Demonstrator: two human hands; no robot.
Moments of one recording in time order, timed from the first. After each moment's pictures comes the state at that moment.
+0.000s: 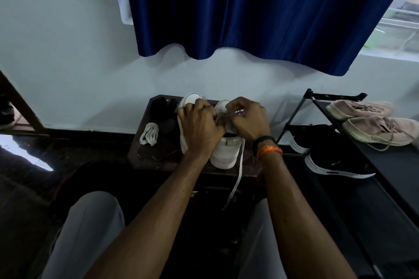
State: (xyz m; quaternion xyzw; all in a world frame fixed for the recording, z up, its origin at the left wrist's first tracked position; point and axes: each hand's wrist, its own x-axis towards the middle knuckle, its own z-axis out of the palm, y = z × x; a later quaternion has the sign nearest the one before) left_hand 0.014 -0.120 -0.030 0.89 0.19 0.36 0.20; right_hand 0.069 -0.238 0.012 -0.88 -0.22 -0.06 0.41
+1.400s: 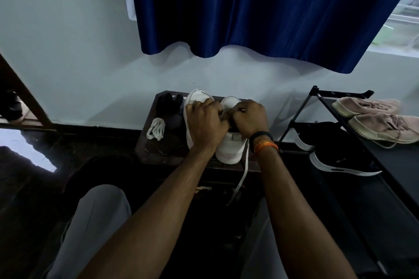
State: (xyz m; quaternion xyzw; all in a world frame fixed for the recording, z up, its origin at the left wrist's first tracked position) left_hand 0.014 -0.117 -0.034 0.88 0.17 0.36 0.24; right_hand 0.066 -0.222 0.001 -0.93 -0.19 -0.06 0.32
